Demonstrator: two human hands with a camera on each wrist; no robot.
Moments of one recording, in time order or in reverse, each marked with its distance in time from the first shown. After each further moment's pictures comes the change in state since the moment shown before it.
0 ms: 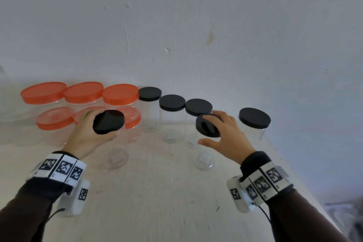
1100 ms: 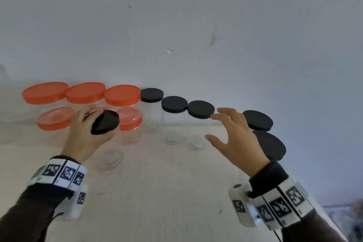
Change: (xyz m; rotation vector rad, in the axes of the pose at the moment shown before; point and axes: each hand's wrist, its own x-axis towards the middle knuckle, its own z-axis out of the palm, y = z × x) left_hand 0.000 -0.020 -0.002 0.102 0.095 0.045; right_hand -0.019 -0.028 -0.019 -0.032 0.205 -0.048
